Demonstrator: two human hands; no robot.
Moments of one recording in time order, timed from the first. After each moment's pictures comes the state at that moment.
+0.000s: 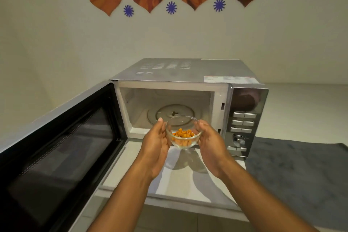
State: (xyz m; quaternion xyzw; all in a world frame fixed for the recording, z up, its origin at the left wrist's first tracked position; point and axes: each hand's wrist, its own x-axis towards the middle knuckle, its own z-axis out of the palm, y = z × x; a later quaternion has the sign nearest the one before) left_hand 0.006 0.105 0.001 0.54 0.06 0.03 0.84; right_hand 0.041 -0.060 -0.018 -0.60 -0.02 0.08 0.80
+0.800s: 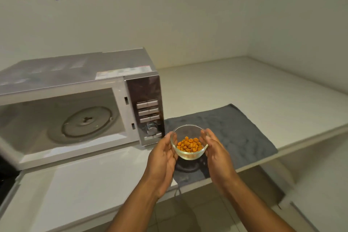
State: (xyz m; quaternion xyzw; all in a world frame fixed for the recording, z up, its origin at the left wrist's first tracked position) left_hand -0.012 -0.117 -0.052 0.48 0.02 -0.20 0.85; right_hand -0.050 -0.274 -0.085 -0.56 0.15 -0.13 0.80
